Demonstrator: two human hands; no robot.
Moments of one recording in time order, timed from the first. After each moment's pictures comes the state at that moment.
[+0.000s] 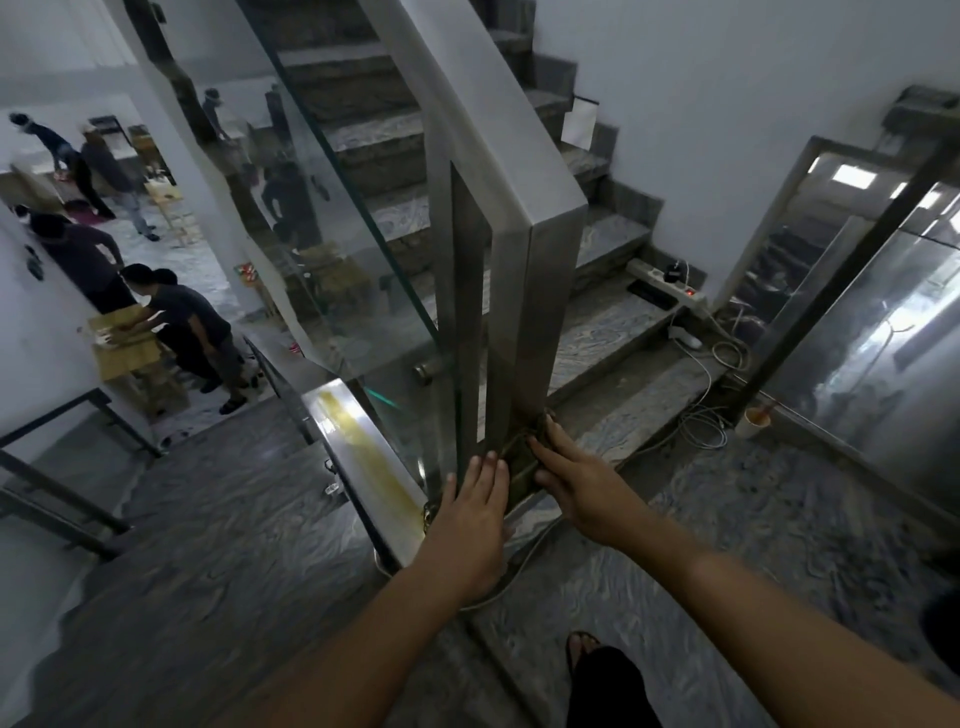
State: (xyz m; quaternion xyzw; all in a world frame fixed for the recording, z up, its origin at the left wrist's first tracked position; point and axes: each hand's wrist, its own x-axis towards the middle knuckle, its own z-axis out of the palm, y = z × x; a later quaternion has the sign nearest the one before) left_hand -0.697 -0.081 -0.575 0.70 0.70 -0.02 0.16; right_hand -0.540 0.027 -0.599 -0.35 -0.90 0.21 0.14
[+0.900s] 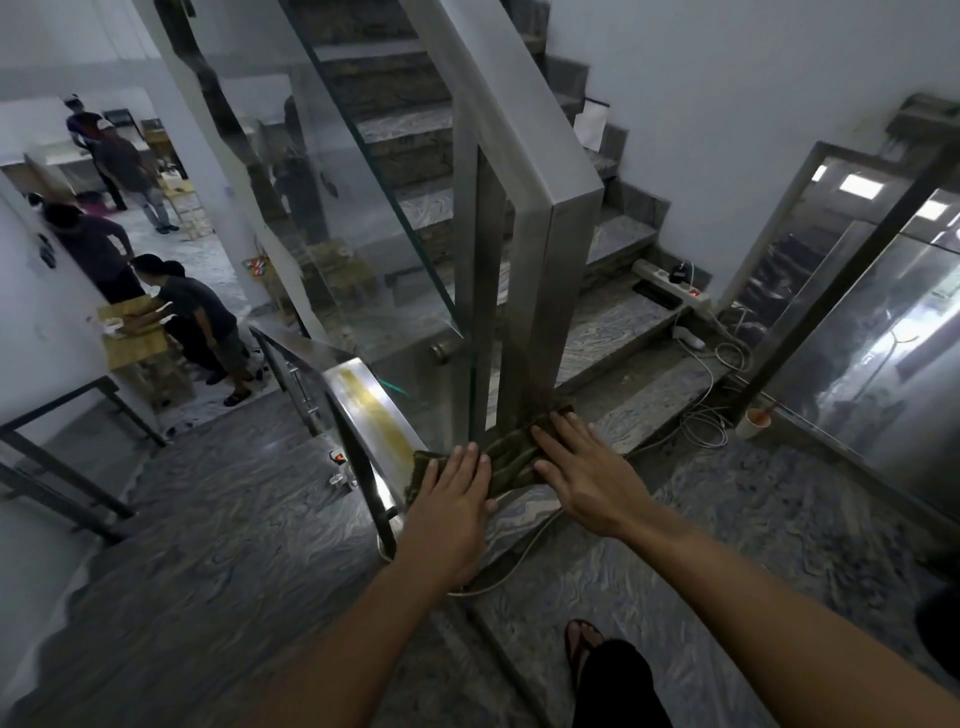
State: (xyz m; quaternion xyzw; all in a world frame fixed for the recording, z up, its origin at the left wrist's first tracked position) left_hand -0.713 -0.120 -0.581 0.68 0.73 0.07 0.10; right_hand -0.542 0.000 -0.589 -0.39 -0.91 0.08 0.06
